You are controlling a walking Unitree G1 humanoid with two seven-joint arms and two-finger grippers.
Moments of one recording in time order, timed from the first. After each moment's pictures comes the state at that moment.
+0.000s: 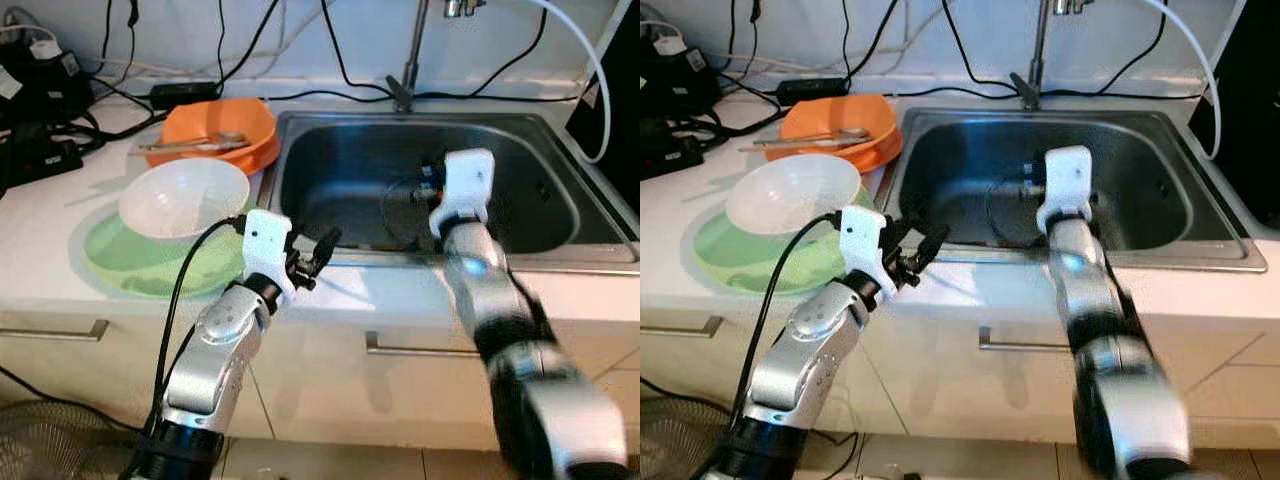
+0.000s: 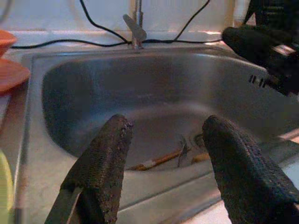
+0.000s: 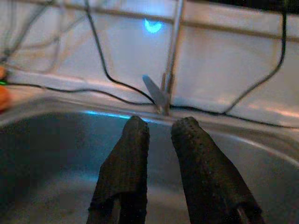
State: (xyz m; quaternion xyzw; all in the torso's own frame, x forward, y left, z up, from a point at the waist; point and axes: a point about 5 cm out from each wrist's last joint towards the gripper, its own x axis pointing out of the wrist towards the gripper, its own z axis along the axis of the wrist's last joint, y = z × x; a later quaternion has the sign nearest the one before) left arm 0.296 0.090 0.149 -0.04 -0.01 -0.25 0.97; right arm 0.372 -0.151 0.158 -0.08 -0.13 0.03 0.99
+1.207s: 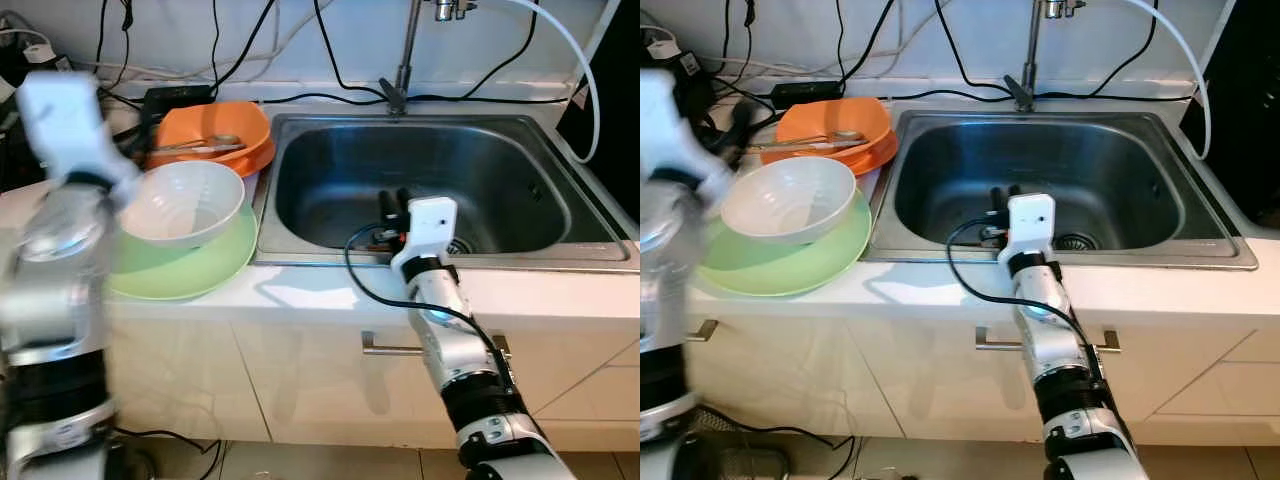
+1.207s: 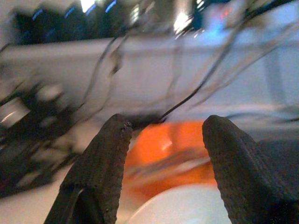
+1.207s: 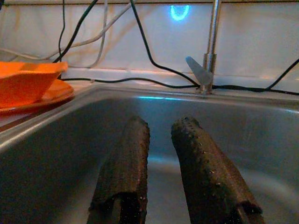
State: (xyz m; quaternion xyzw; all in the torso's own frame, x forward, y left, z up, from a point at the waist) left arm 0.313 0.245 0.258 0.02 -0.08 0.08 0.99; right arm 0.341 -0.099 0.132 -0.01 -0.10 0.09 0.99
